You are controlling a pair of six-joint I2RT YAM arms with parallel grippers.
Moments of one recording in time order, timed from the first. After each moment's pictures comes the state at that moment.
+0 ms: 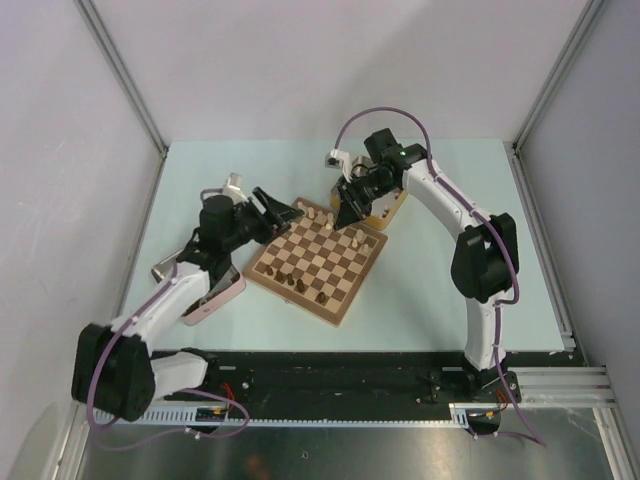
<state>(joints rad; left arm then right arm) -0.33 1.23 0.74 0.16 0.39 -1.06 0.47 2.02 1.86 -0.92 -0.96 -0.39</state>
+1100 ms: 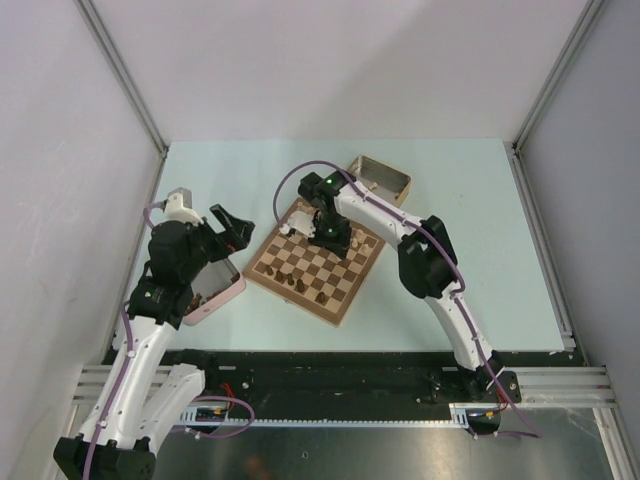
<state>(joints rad) -0.16 0.72 0.75 -0.36 0.08 -0.57 0.76 2.35 2.18 -1.33 -0.13 -0.69</state>
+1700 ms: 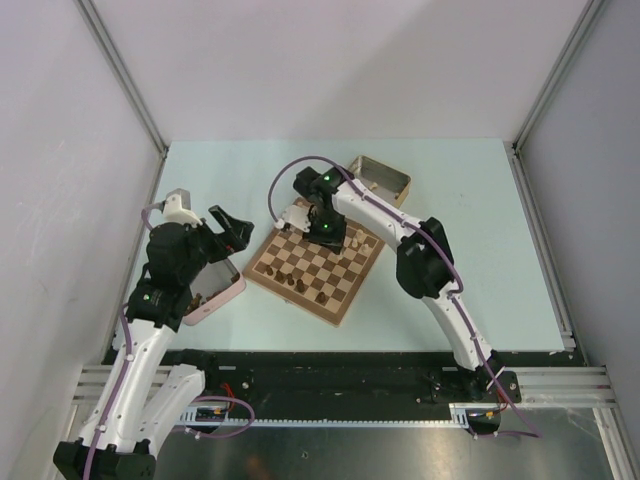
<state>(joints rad) -0.16 0.70 0.75 -0.36 0.08 -0.57 0.77 2.38 2.27 -1.34 -0.10 -0.69</state>
